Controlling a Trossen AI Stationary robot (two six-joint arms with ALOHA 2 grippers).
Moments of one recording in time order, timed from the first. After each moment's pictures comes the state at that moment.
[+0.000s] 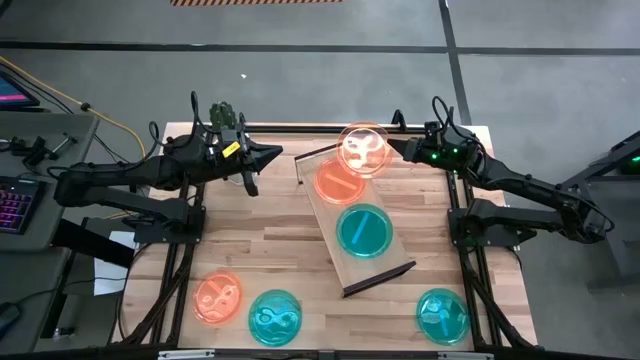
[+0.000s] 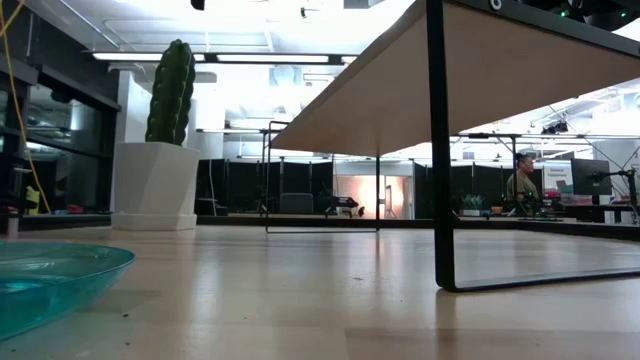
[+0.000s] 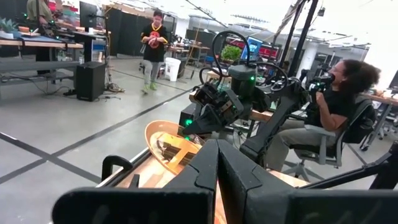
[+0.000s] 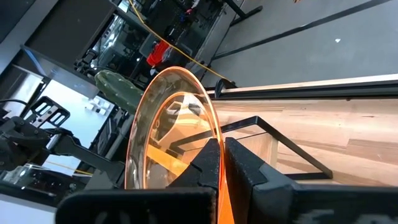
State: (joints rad) left arm 0.08 0.92 0.90 0.07 -0.25 -0.18; right arm -0.56 0.81 0.59 0.03 -0.06 0.88
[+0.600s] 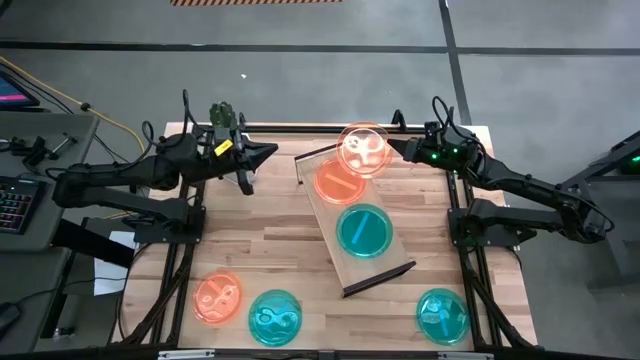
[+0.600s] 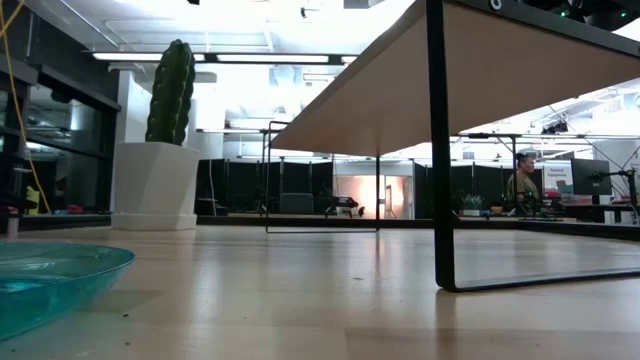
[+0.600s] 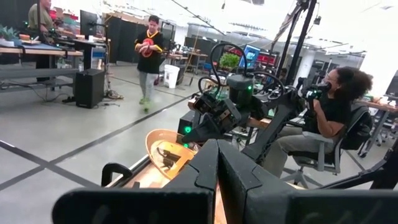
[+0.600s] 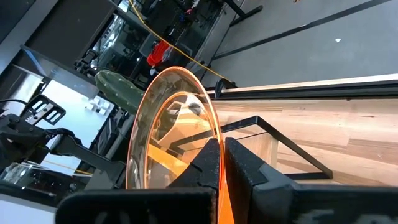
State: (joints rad) left arm 0.08 0.88 0.90 0.07 -0.25 -0.17; right arm -0.56 0.81 0.59 0.03 -0.06 0.89
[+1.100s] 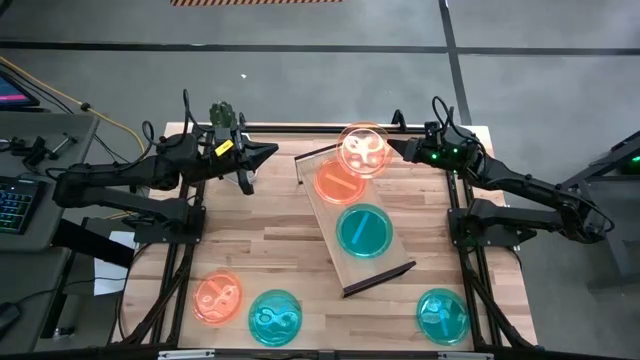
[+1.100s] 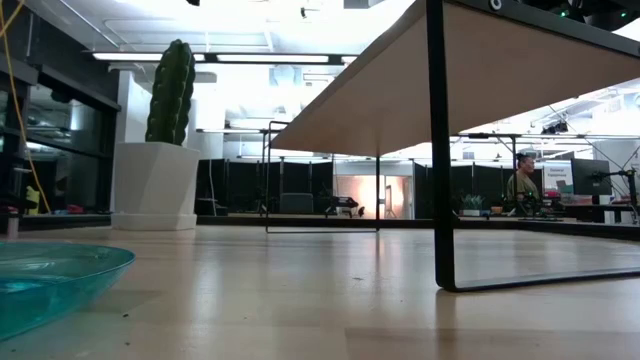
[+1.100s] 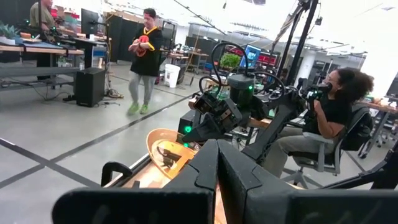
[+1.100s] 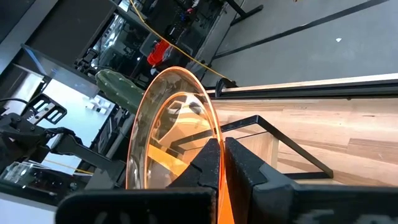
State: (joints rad) left arm 0.08 0.88 0.90 0.07 -0.25 -0.18; right arm -0.56 0.81 0.59 0.03 -0.06 0.88
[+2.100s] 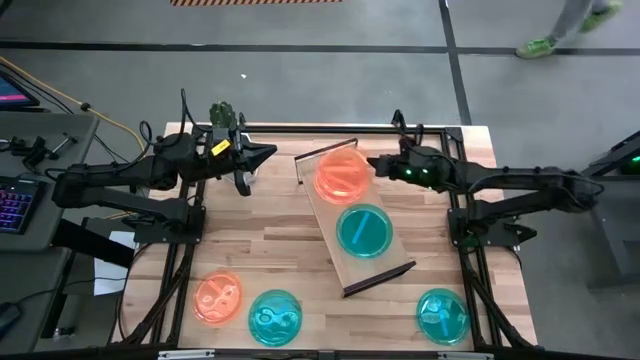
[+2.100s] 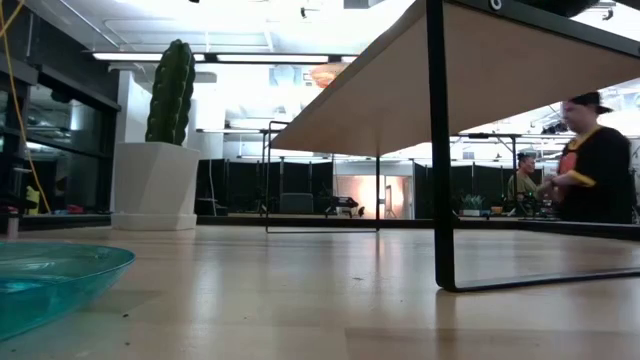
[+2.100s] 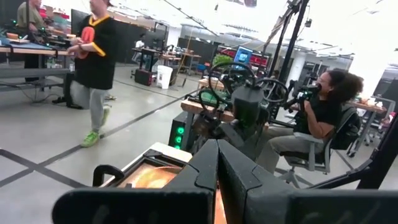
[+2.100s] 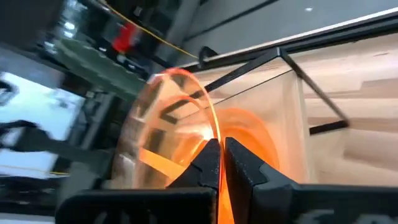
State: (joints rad) left arm 0.08 0.87 0.90 0.07 -0.22 -0.18; right arm -0.21 1.07 0.73 -0.05 0.30 1.06
